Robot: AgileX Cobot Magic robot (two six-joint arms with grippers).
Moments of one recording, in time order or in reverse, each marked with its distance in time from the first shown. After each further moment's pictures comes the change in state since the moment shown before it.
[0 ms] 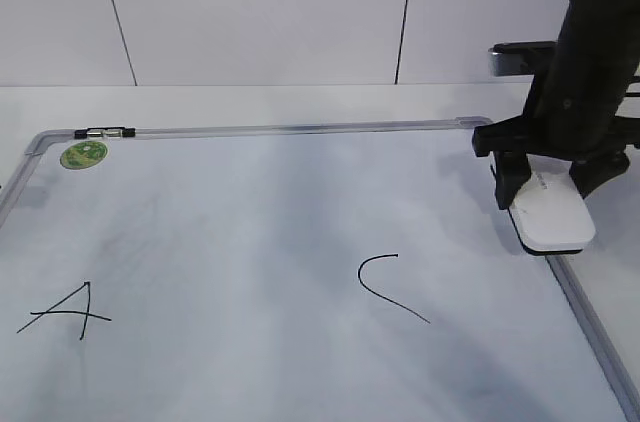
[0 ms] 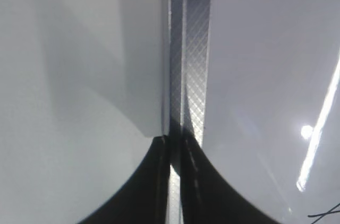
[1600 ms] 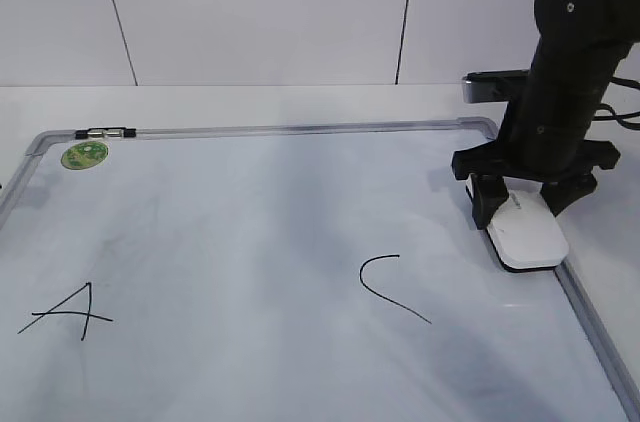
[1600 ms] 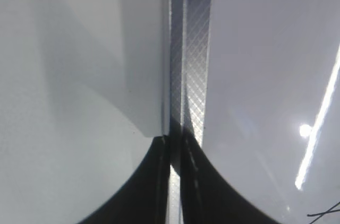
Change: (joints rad) left arm 0.000 0.002 0.000 -0.005 0.004 0.000; right arm 0.000 0.083 0.000 0.060 -0.059 -0.093
